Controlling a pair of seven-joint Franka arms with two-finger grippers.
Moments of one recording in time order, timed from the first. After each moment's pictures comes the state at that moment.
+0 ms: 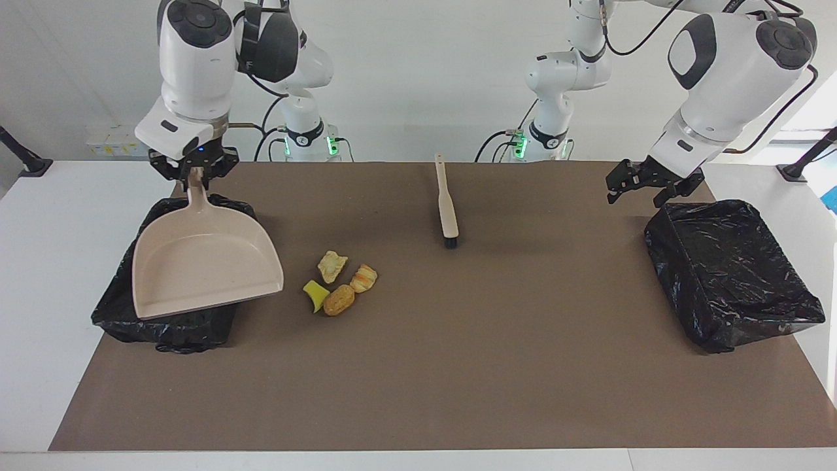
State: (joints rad) left arm 0.05 0.08 -0.15 -1.56 -0.06 1.56 0.02; right arm 0.00 0.05 0.17 -1.60 -0.35 1.53 -0.19
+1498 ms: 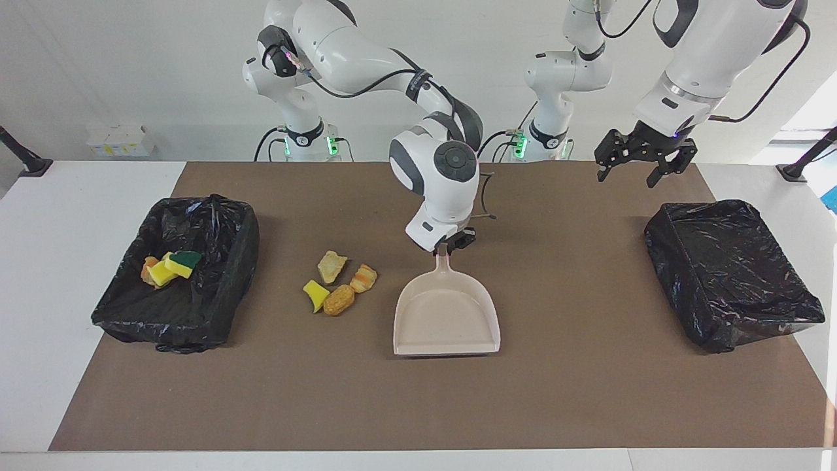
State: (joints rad) left arm -0.07 0.00 -0.08 -1.56 -0.05 1.56 0.02; right arm 0.51 0.63 0.17 -1.26 -0.01 1.73 0.63
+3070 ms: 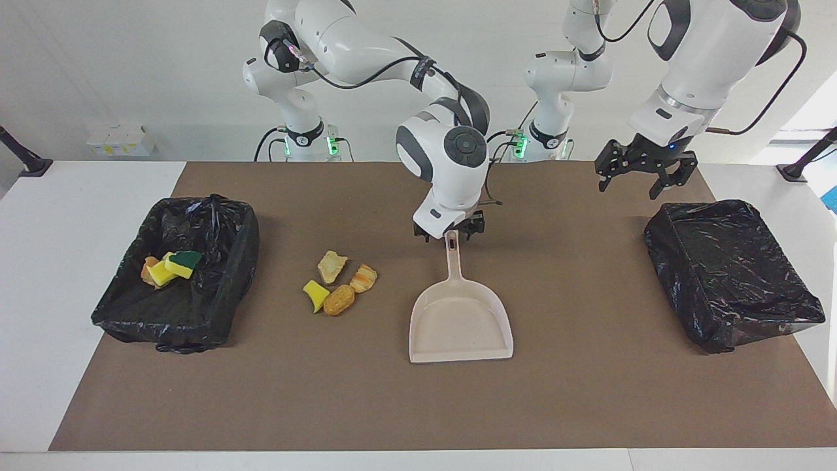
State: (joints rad) left arm -0.09 0.04 -0.08 -1.60 -0.05 1.71 0.09; right arm 0.52 0.54 0.17 -1.31 0.01 1.68 0.64
